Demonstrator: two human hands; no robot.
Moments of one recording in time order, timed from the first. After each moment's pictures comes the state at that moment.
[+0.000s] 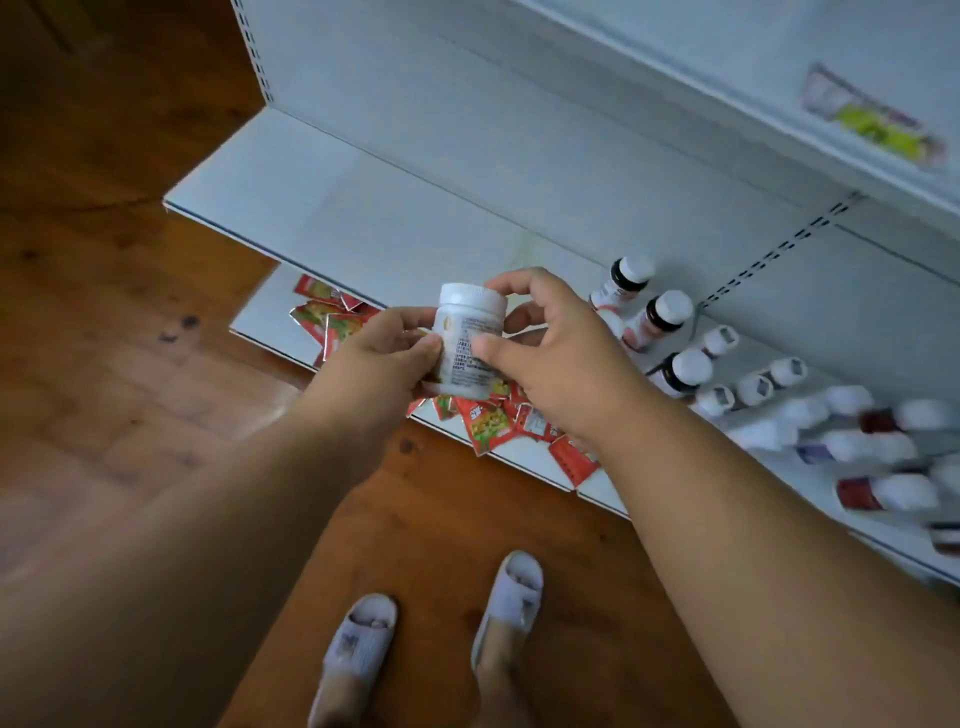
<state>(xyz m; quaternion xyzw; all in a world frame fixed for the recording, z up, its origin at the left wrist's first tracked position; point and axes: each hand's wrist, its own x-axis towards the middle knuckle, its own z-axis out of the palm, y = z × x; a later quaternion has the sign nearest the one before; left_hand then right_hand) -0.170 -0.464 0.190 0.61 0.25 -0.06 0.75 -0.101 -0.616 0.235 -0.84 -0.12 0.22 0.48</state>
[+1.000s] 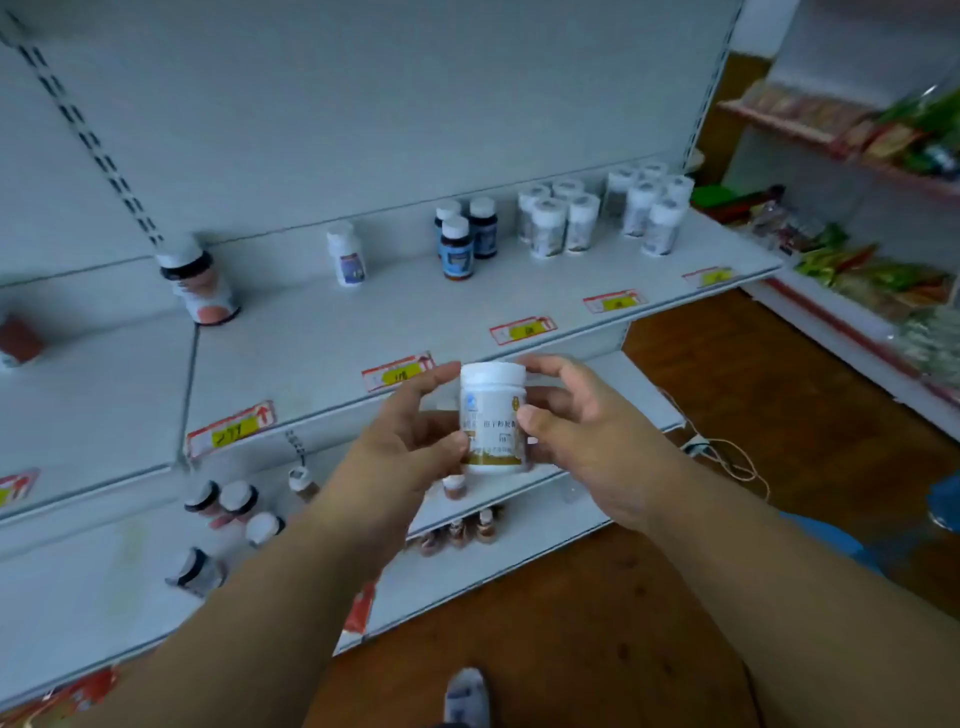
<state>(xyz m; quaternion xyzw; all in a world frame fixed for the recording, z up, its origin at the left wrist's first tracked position) -0.177 -1.024 0.461 0.68 -0.15 -0.26 0.67 -0.240 -1.204 0.470 -0.68 0.13 -0.02 0.72</state>
